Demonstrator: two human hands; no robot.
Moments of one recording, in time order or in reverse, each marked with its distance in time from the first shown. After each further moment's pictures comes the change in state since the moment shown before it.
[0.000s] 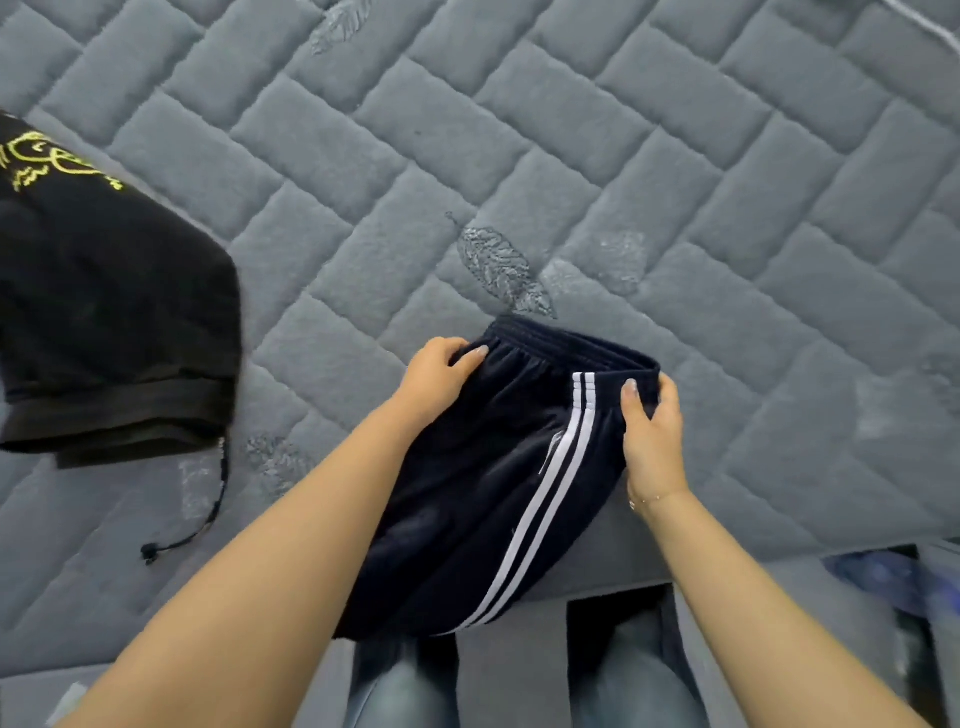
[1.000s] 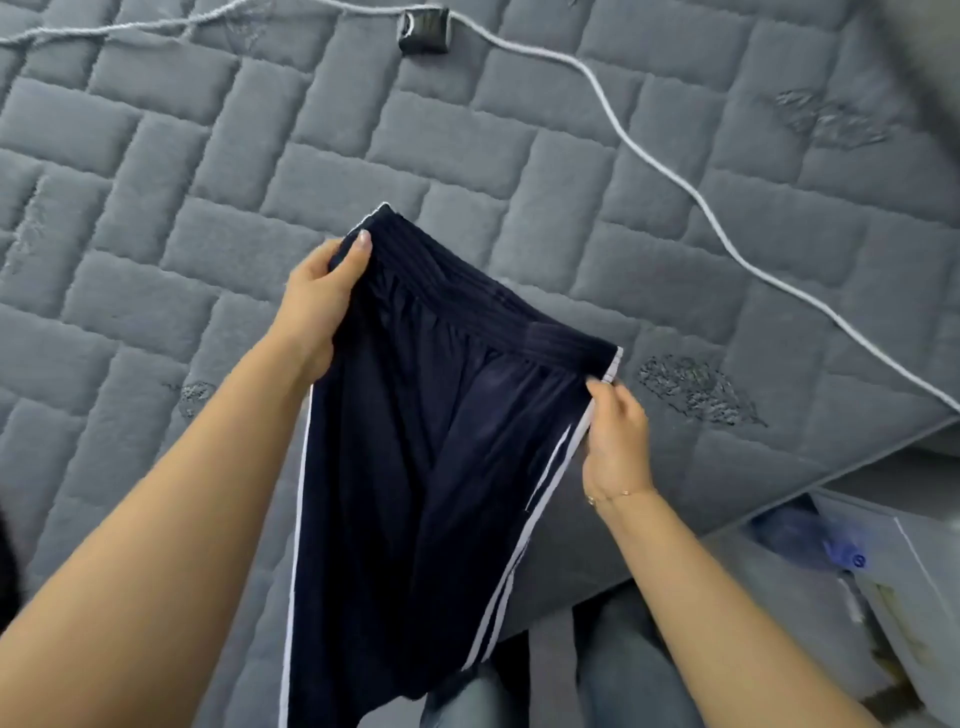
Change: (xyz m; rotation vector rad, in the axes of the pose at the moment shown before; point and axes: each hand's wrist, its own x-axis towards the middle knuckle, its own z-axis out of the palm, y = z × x) left_hand 0.077 0.326 0.106 -0.581 -0.006 0.069; right_hand 0.137 -0.068 -0.247 0.417 0.151 0.230
